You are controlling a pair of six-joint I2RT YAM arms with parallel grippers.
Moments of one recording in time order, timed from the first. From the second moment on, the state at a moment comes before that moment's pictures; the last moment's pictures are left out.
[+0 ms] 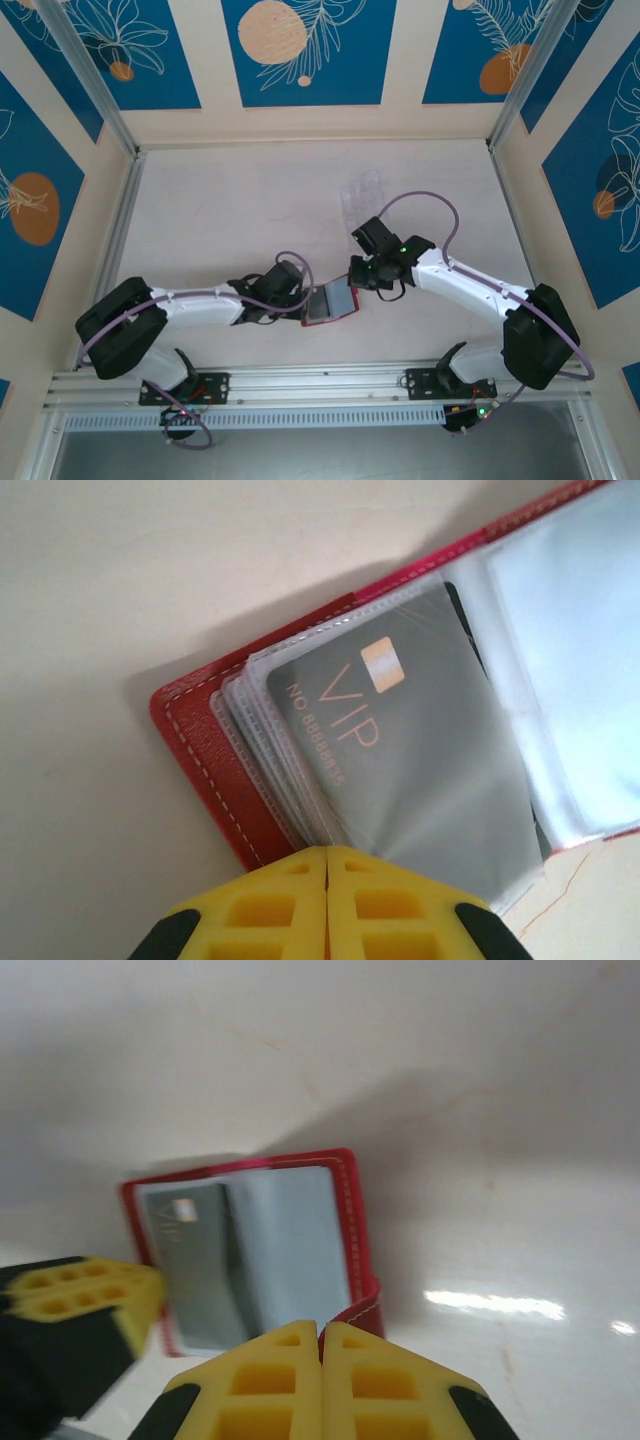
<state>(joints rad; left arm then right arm) -0.93 1.48 0.63 -0.13 0.06 -0.72 0.70 1.35 0.92 -0.70 -0.12 0.78</state>
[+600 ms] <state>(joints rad) -0.88 1.27 0.45 -0.08 0.07 -0.82 0.82 1.49 0.86 -0.28 -0.43 0.95</state>
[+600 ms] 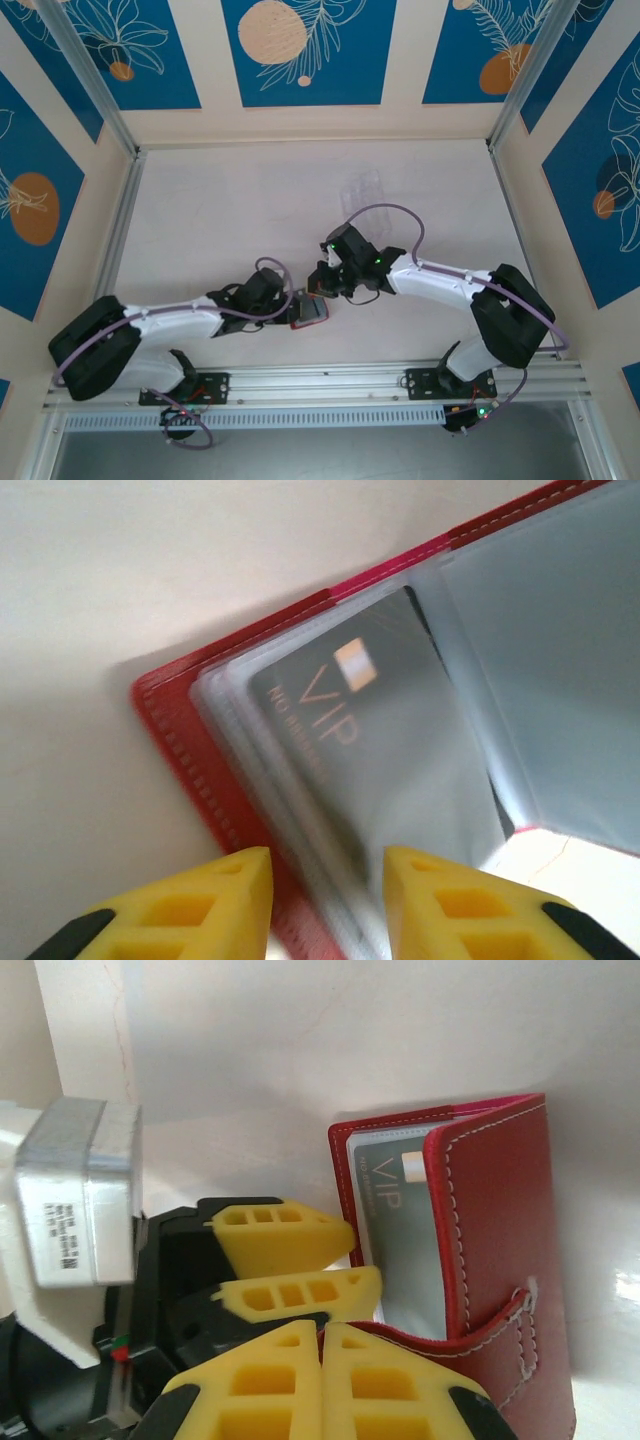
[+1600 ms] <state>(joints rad) -0.79 0.78 0.39 -0.56 -0.01 -0.82 0.88 1.51 1.05 -0.35 -0.55 0.81</state>
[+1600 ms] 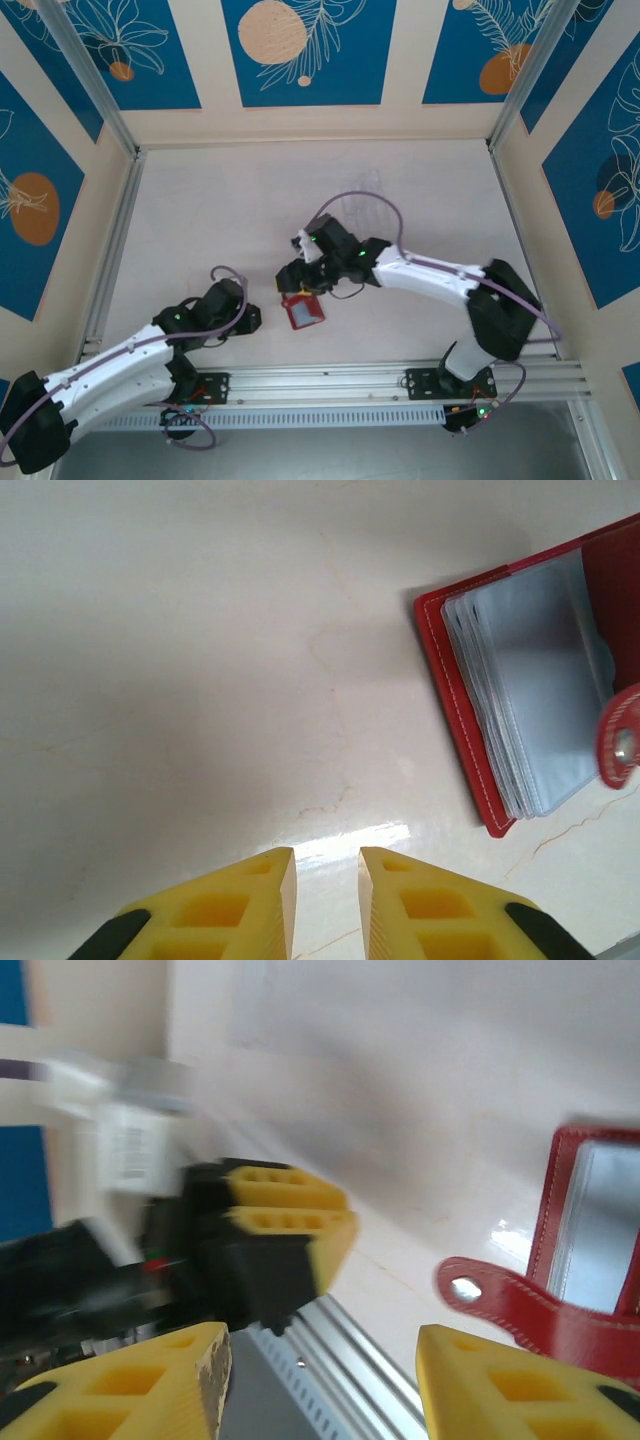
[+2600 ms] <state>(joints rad) -0.79 1.29 0.66 -0.42 0.11 -0.65 0.89 1.79 1.02 -0.43 -0.47 0.75</state>
